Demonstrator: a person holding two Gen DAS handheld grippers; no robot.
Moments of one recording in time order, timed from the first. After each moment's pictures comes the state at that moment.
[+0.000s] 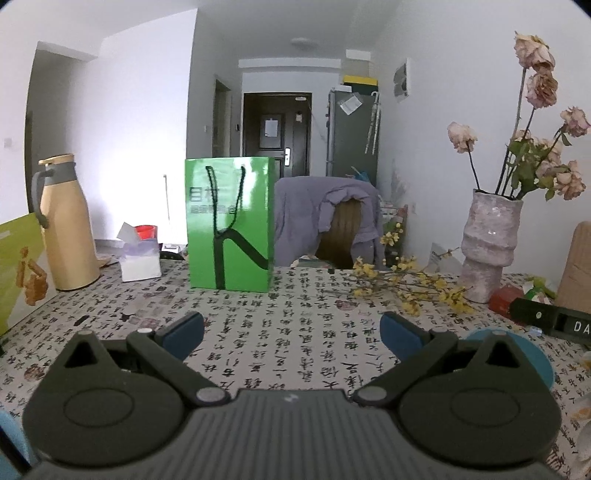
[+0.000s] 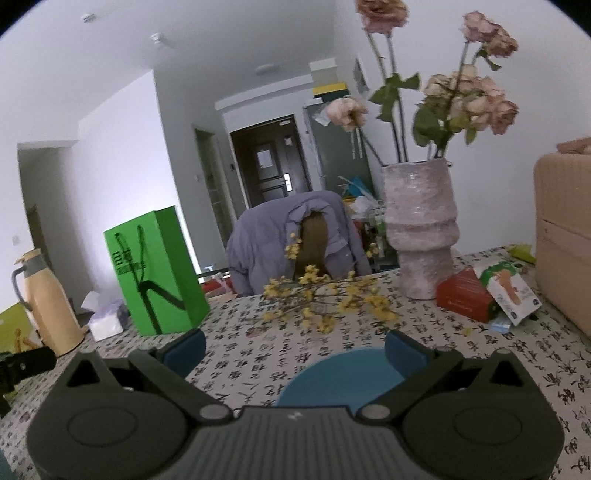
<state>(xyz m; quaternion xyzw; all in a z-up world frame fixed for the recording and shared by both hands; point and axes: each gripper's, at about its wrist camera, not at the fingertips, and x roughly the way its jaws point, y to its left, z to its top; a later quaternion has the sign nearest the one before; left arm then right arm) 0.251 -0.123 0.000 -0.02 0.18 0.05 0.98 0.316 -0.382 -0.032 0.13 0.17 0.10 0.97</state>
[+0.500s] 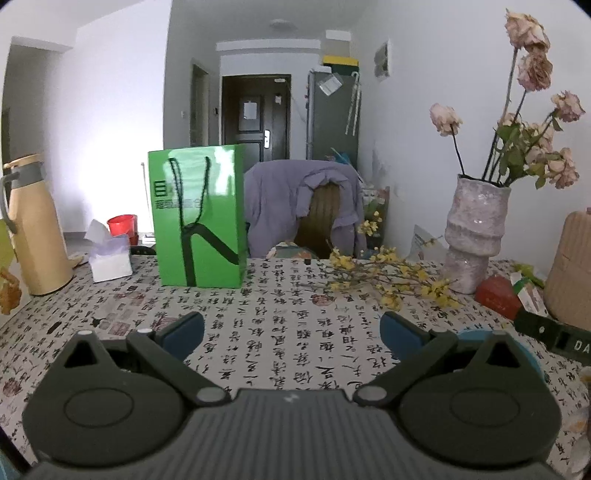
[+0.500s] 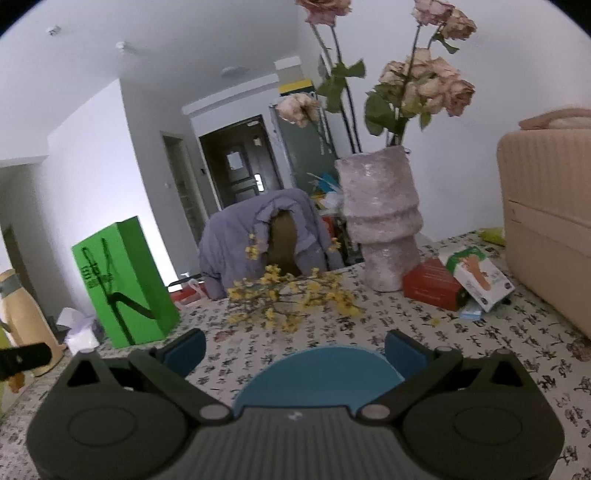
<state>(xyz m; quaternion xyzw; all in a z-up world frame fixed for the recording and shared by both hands) 0.292 -0.141 0.009 -0.01 0.21 0.01 0.98 0.326 -0.409 -0.044 0.15 0.18 0.05 0.97</state>
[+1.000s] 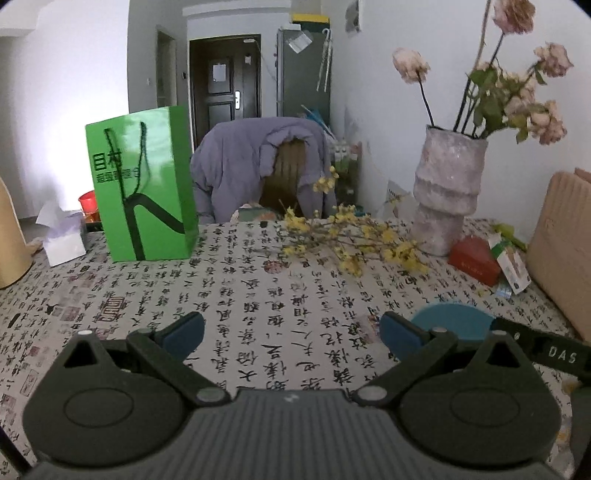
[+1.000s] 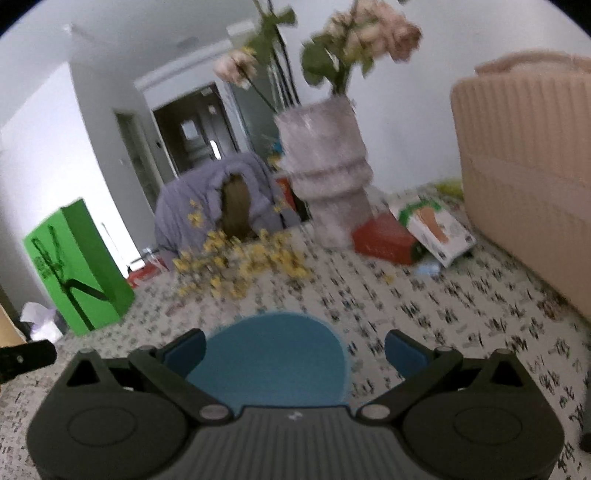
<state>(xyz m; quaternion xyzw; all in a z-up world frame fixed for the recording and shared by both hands) 0.336 -0.196 -0.008 0.01 0.28 -0.03 0.96 0.349 -0.436 -0.069 0.18 0.28 -0.01 0.94</state>
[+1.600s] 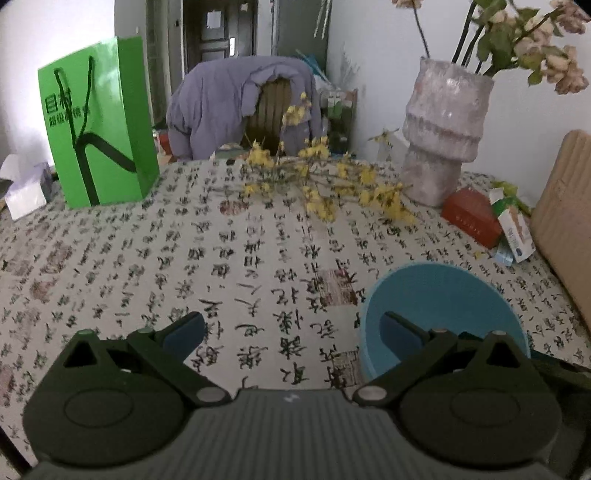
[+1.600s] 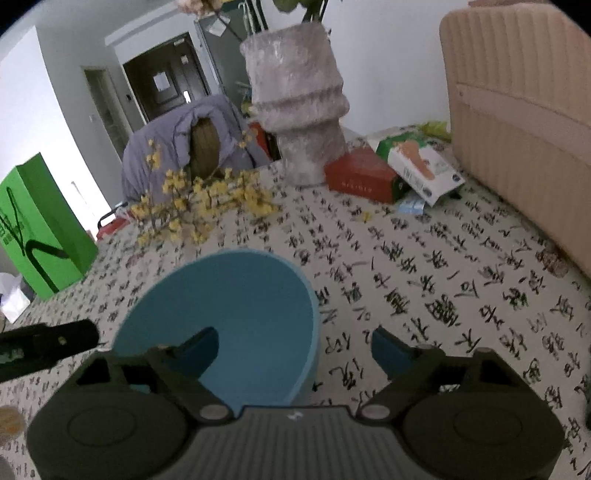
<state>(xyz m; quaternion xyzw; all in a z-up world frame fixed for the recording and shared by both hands) 0.383 -0.245 -0.057 -0.01 0.37 -0.03 0.93 0.374 -0.436 -0.103 0.17 0.36 -0.02 0.92</state>
